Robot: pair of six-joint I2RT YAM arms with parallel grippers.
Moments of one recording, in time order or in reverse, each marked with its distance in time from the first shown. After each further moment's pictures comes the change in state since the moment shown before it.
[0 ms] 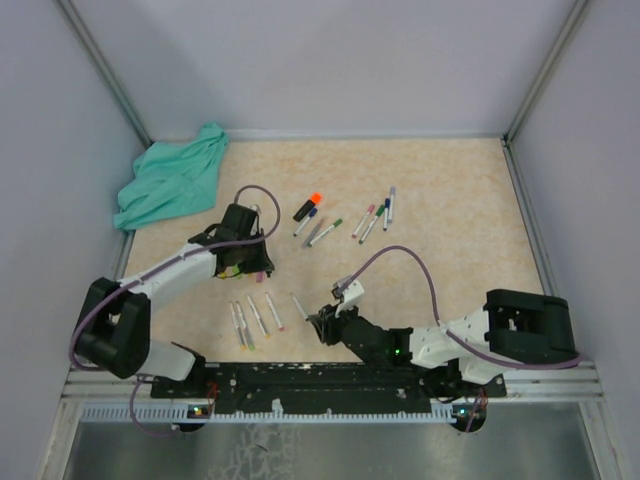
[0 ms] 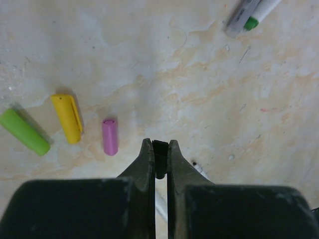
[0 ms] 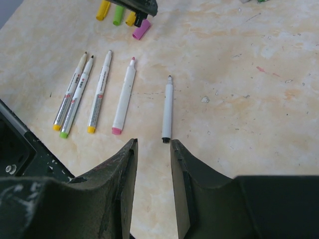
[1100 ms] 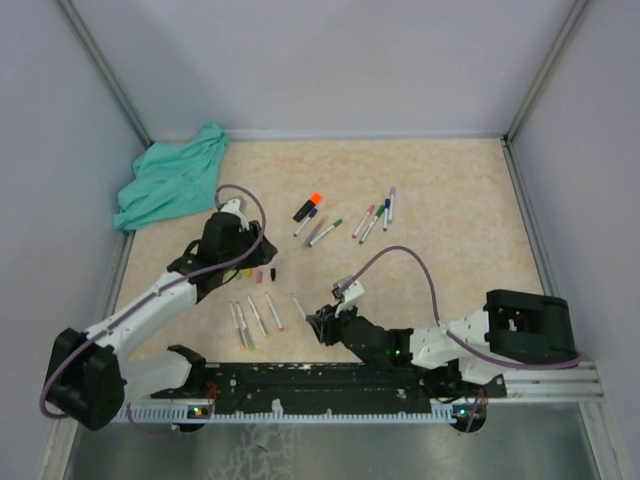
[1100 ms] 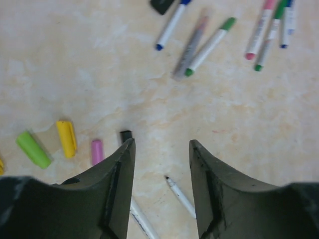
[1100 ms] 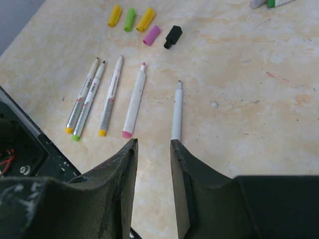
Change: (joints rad) left arm -0.040 -0.216 -0.113 0.190 -0.141 -0.089; right arm 0.001 0.006 -0.002 0.026 -0.018 -0.001
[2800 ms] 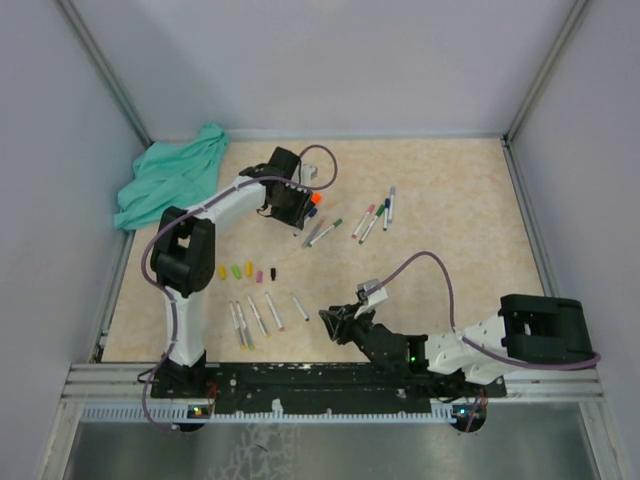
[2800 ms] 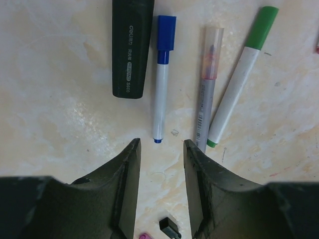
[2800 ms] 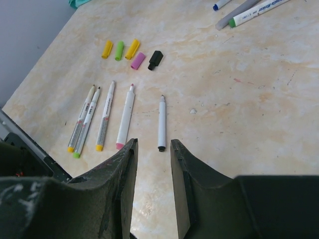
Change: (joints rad) left arm 0.015 0.857 0.930 -0.441 0.209 0.612; right arm 0.047 -0.103 -0.126 0.151 0.164 0.026
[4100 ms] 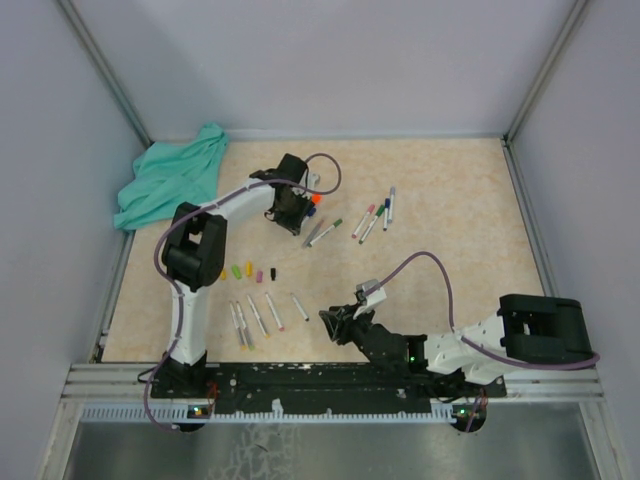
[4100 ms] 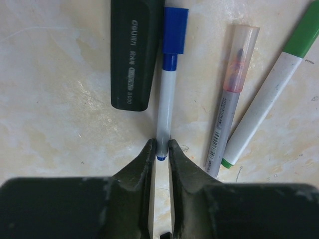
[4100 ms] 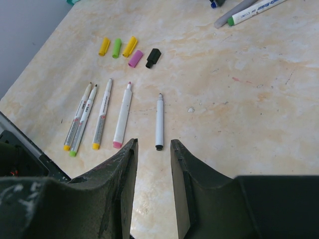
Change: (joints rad) left arm -0.023 0.101 0.032 -0.020 -0.071 -0.030; right arm 0.000 0.006 0.005 -0.014 0.000 -0.007
